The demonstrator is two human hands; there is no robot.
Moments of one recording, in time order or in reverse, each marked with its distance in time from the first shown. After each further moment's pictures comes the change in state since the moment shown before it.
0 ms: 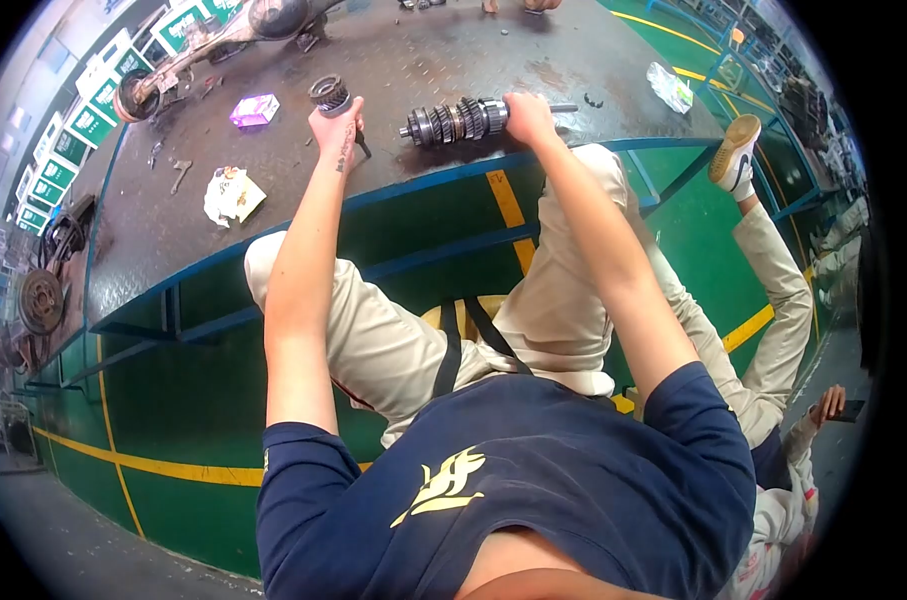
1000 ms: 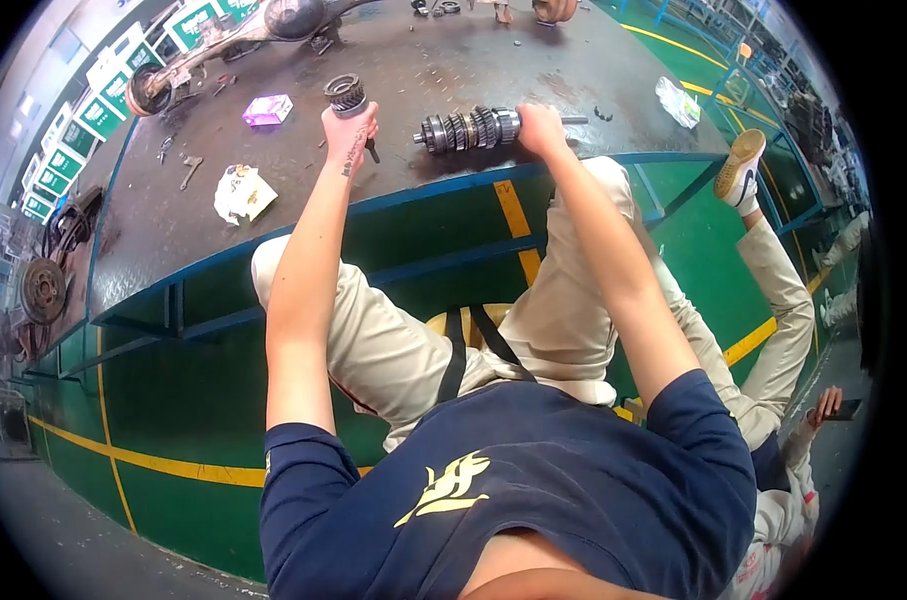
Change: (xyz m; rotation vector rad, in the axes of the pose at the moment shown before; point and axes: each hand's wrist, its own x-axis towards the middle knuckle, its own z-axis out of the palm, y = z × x) left_hand -0.008 0.015 -0.005 -0.103 -0.176 0.047; right_hand 0.001 0.003 0.006 -0.006 0.040 -0.019
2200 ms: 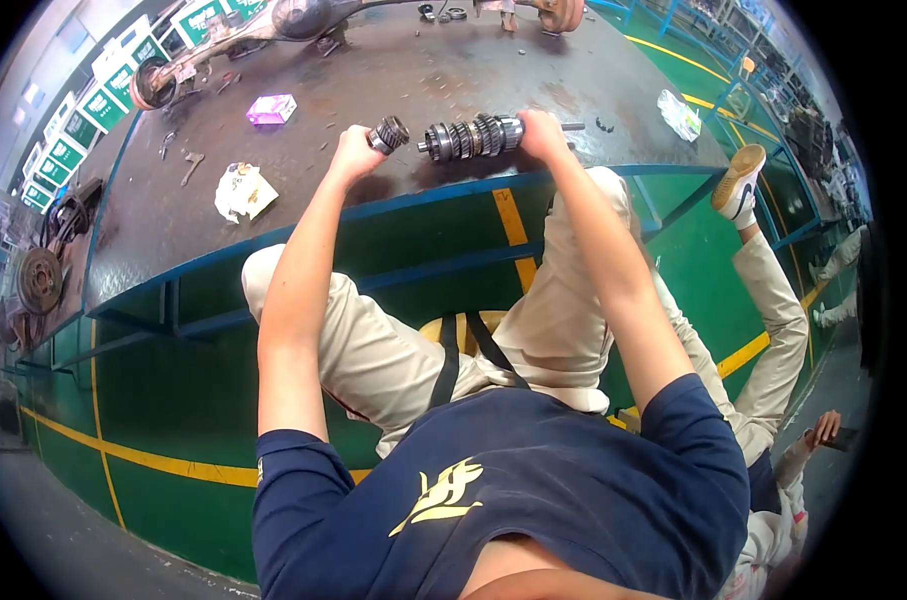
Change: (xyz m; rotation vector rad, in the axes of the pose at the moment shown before) left_hand -0.006 -0.011 -0.026 1.024 -0.269 -0.077; right_hand 0.008 0.000 -0.011 0.083 -0.110 -0.012
